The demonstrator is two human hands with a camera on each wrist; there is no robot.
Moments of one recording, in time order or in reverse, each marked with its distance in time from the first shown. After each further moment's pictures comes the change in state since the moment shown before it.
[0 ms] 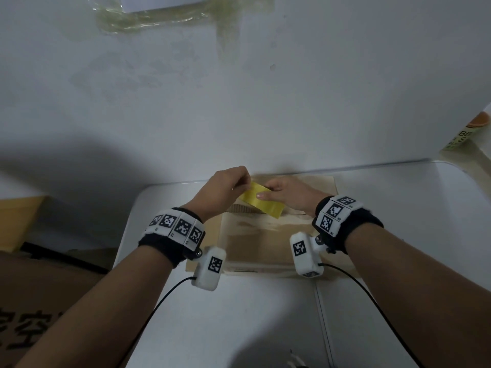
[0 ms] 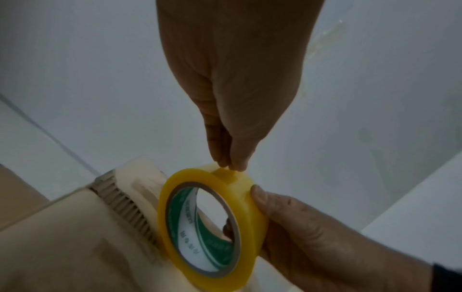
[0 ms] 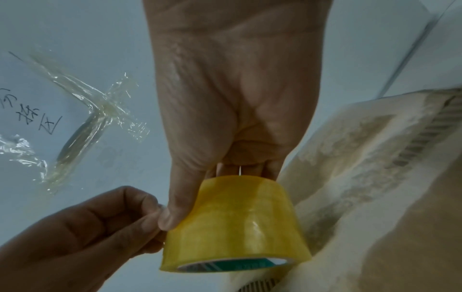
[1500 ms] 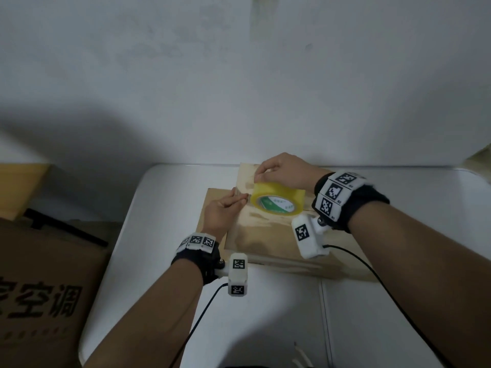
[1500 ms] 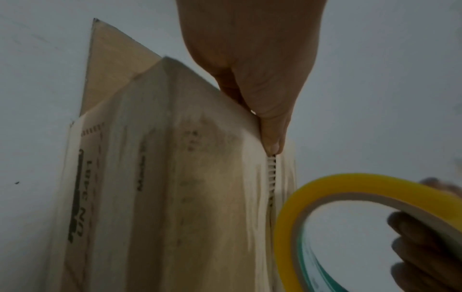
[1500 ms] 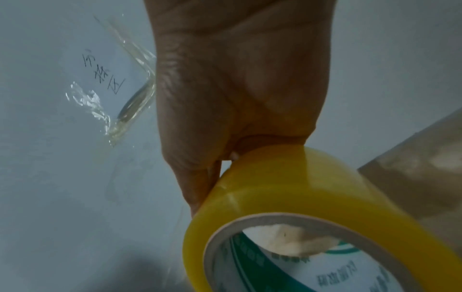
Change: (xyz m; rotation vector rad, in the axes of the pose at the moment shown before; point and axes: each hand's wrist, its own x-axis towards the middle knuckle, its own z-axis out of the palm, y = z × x) left_hand -0.046 -0.069 0.085 -0.805 0.392 -0.642; right_hand 0.038 -0.043 0.014 -0.377 -0.057 -0.038
